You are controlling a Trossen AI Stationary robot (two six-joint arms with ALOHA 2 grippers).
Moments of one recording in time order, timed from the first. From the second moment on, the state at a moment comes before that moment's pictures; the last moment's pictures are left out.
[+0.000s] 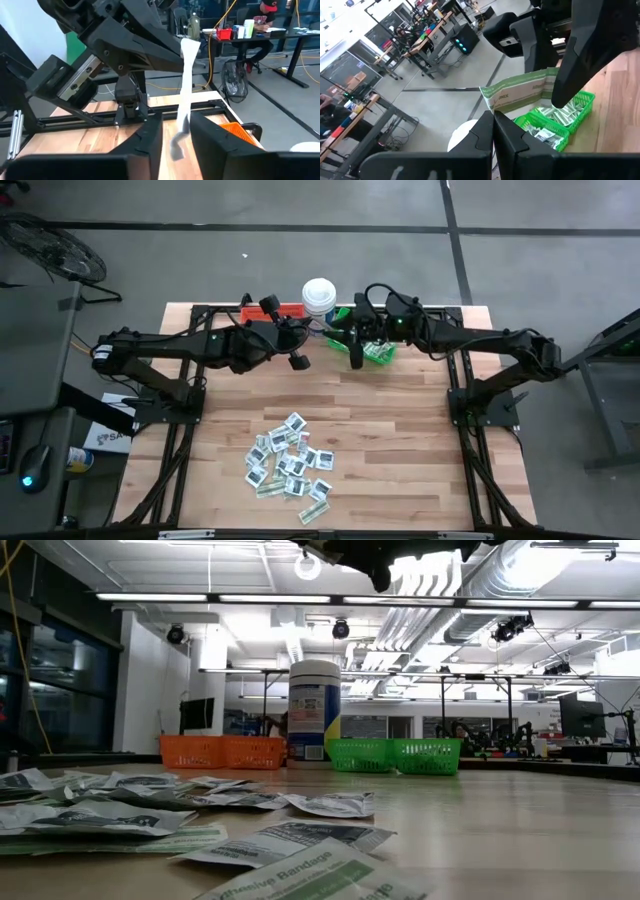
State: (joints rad) left arm -0.02 1.38 1.39 -0.32 -0.78 0.39; right arm -0.29 1.40 1.12 0.20 -0.21 0.04
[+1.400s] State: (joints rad) left arm -0.03 1.22 1.39 -0.56 -0.85 0.35; right arm -0.54 1.27 1.12 -0.50 -0.06 0.04
